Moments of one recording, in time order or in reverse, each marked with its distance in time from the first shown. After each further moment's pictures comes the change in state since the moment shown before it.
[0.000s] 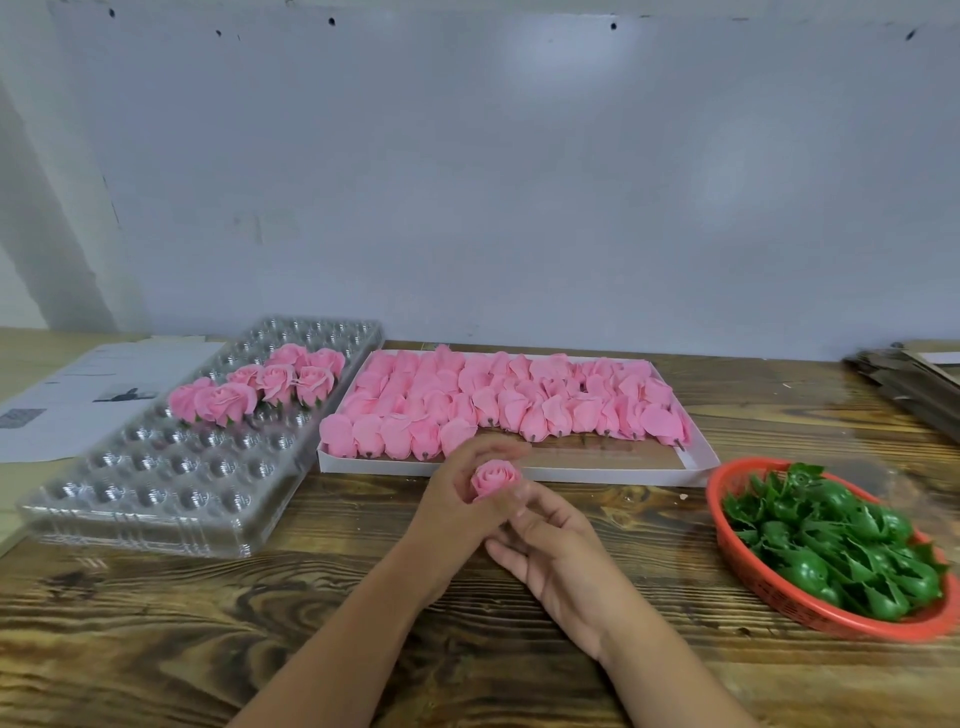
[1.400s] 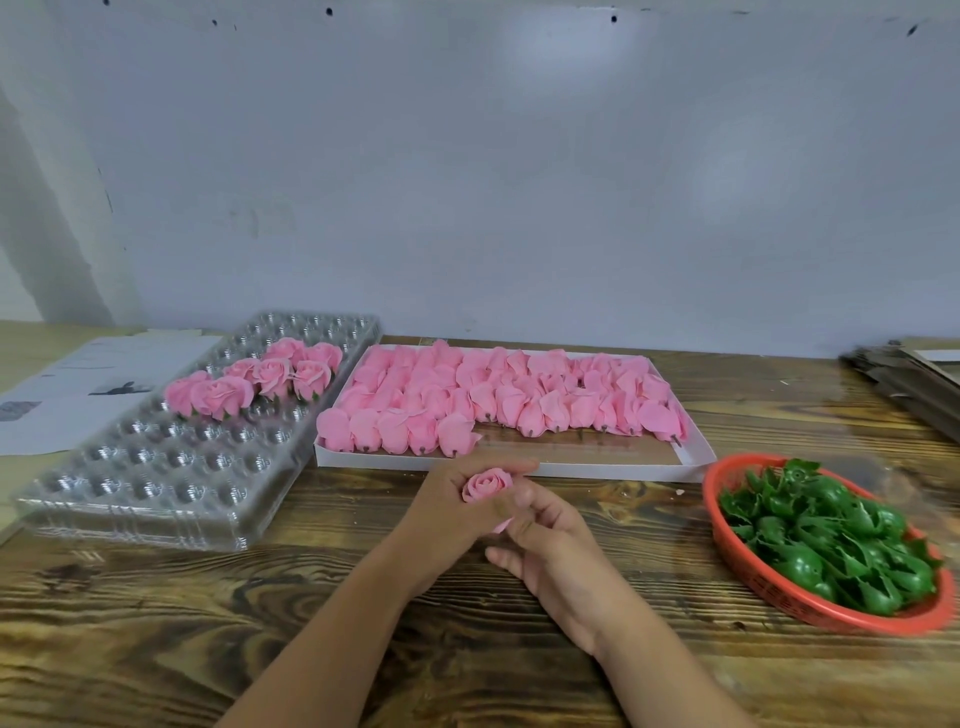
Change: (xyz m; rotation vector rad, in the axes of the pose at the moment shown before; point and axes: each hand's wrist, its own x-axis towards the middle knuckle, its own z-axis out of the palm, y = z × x) left_hand -0.001 0.002 -0.005 0.115 -0.089 -0.041; right_hand -0.001 0.002 0.000 -0.137 -0.010 -0.025
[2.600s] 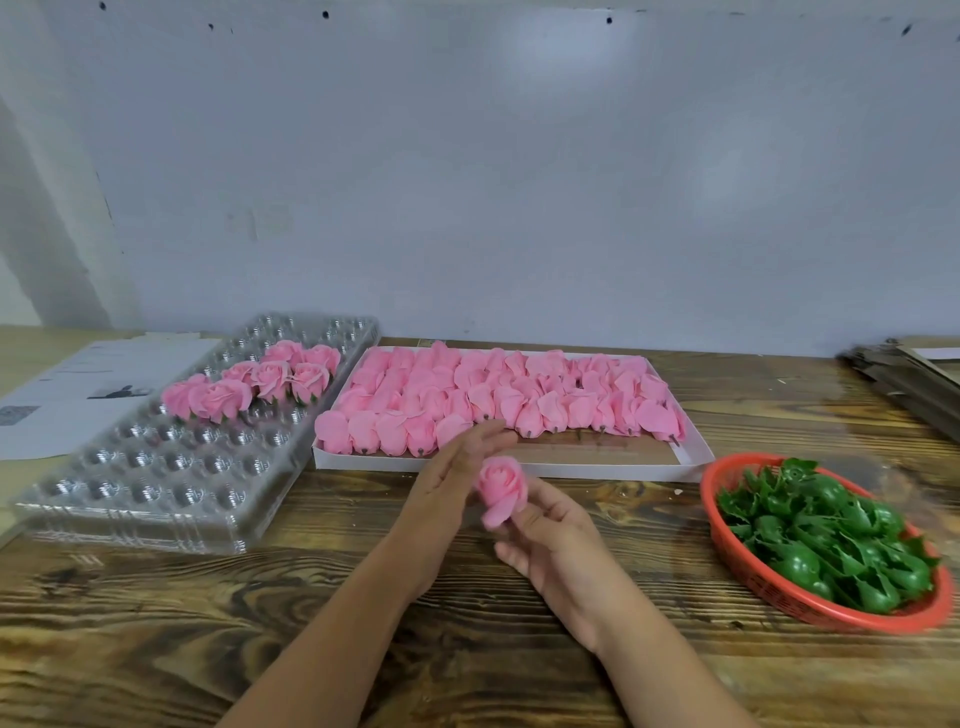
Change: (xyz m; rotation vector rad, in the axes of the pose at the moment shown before) left_hand 0.007 -0.008 -0.001 -0.097 0.071 -0.058; right_hand 0.001 -0.004 -0.002 0.058 0.058 0.006
